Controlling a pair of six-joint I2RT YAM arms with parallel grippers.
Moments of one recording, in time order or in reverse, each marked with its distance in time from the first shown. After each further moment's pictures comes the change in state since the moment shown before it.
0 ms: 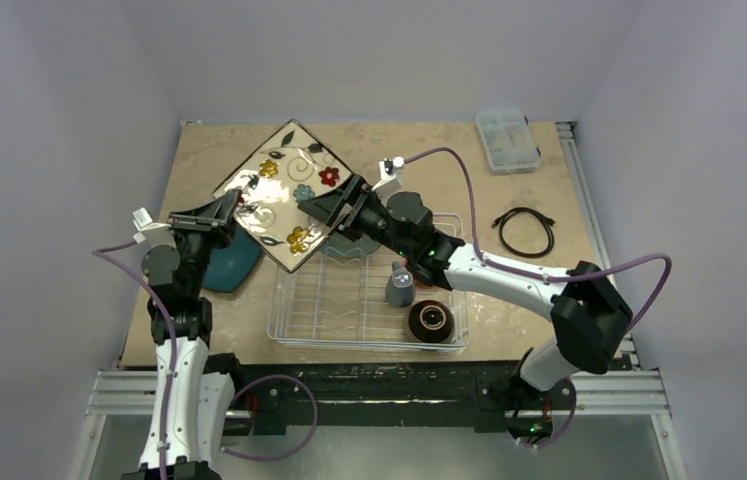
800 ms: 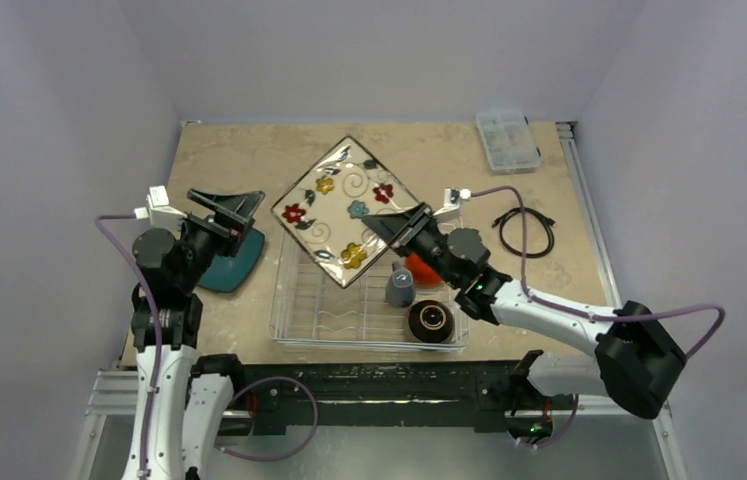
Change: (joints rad) left arm -0.119 -0.026 0.196 -0.388 0.119 0.345; right arm -0.047 -0.275 -0.404 0.239 0.145 0.083
